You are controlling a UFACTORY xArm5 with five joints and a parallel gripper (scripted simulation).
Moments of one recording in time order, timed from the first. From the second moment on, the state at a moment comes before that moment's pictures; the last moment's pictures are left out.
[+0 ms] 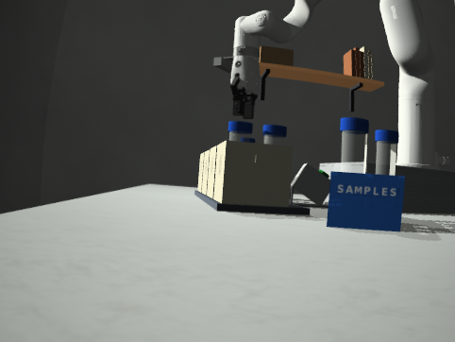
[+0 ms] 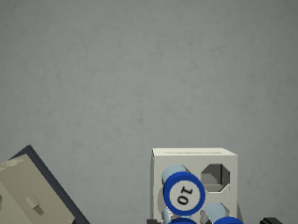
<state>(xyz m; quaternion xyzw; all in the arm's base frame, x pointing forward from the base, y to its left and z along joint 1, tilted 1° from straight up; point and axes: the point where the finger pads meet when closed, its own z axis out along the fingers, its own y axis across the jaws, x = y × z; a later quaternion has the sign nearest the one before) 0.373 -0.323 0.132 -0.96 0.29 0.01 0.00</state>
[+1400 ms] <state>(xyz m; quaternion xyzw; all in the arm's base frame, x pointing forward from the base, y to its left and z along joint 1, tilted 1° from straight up) 0.373 -0.322 0.059 -0.96 0.29 0.01 0.00</state>
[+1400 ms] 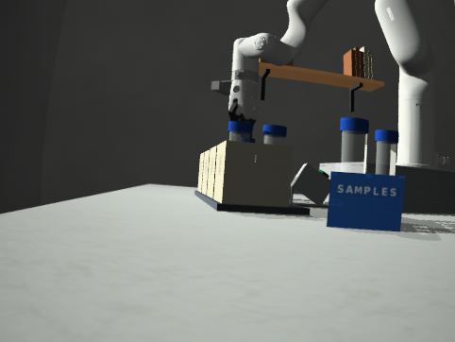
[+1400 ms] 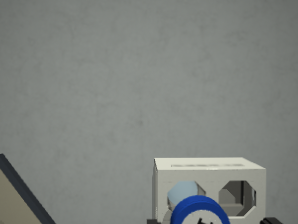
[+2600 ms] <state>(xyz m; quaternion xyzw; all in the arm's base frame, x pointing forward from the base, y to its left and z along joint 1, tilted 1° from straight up) 0.373 -0.322 0.029 -0.96 0.29 0.01 0.00</state>
